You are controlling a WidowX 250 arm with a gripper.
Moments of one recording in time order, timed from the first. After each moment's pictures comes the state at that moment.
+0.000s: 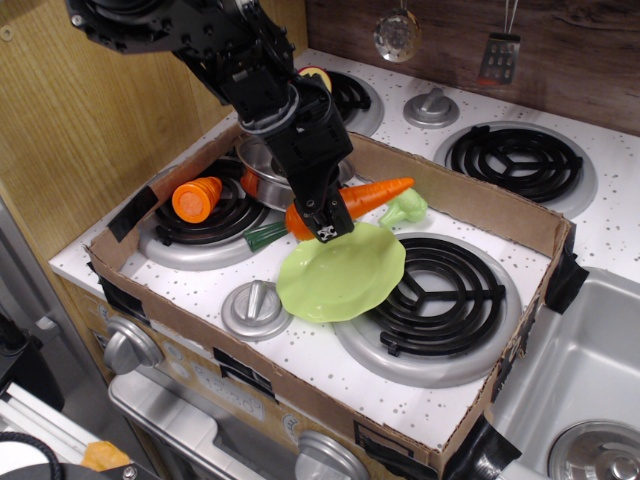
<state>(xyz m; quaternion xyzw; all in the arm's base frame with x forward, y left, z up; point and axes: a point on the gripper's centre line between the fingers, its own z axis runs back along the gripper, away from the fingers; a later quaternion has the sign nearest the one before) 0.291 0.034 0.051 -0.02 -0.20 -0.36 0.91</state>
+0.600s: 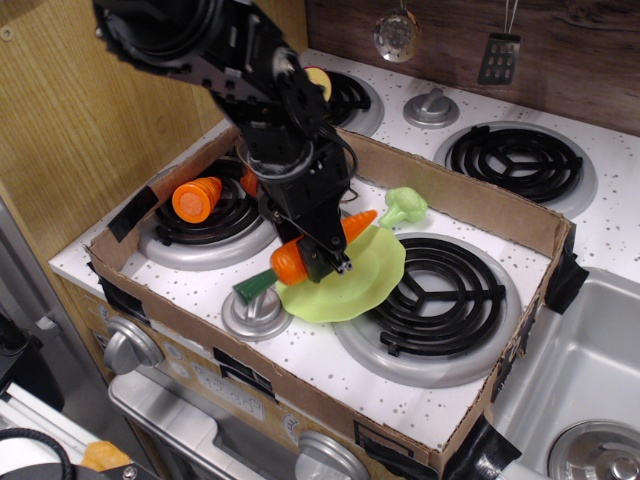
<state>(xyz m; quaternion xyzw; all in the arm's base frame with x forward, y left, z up) 0.268 0.028 0.029 0.02 -0.12 -0.19 0.97</state>
